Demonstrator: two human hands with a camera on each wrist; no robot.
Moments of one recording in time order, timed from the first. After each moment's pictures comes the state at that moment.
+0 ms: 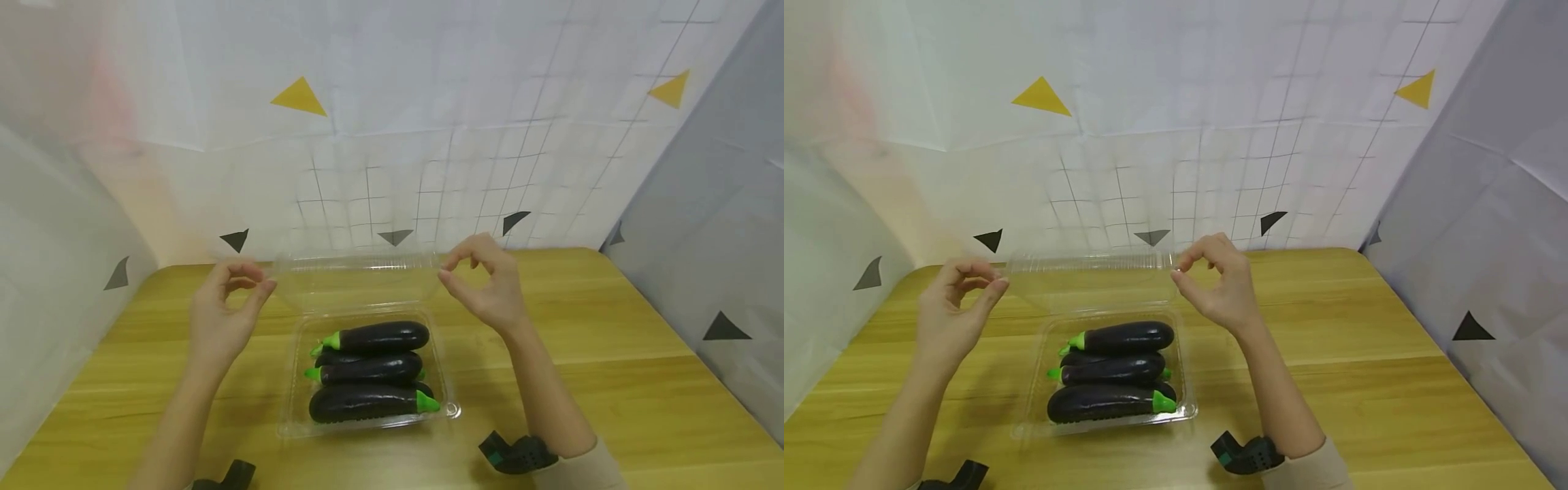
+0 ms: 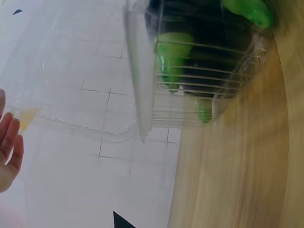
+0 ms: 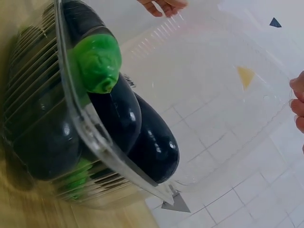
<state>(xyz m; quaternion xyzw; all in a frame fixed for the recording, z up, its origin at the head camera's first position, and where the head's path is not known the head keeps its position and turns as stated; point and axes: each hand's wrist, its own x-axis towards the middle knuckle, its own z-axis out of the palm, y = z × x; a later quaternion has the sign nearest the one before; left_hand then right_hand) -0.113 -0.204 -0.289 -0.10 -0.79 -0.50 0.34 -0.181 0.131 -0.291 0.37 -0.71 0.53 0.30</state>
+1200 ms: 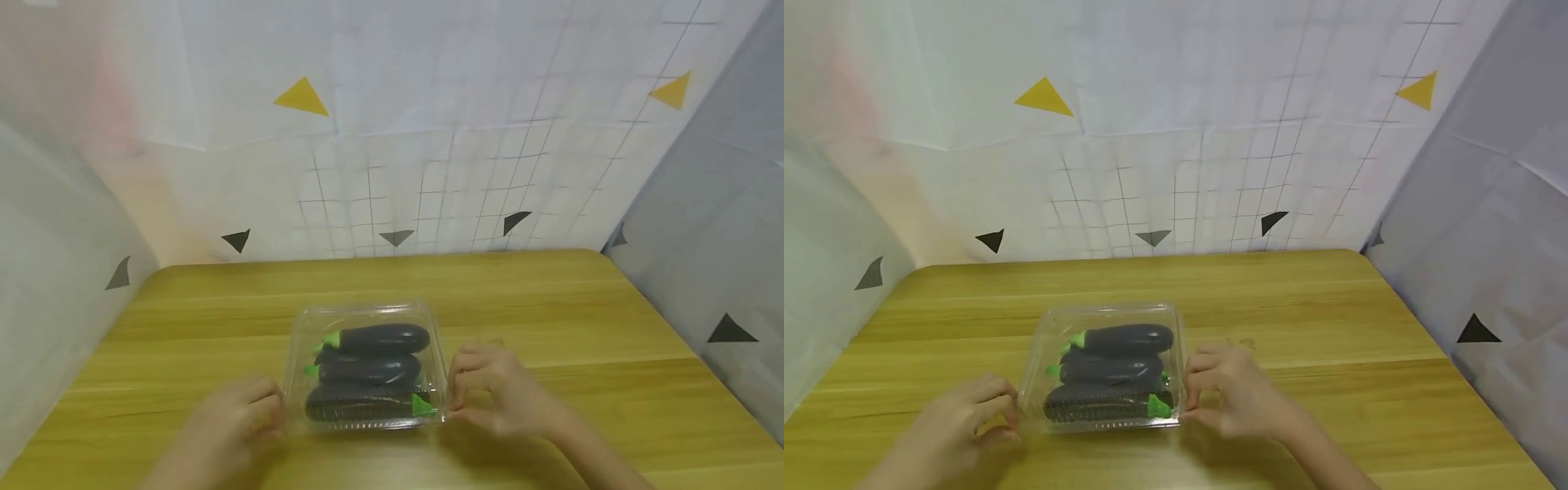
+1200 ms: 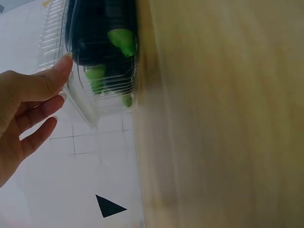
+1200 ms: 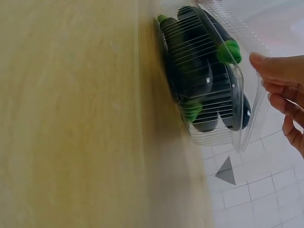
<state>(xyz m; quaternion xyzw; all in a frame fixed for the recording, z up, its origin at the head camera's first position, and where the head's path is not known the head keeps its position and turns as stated) -0.032 -0.220 -0.347 -0.36 -0.88 -0.19 0.22 -0.111 0.159 -0.351 0.58 -0.71 0.34 0.19</state>
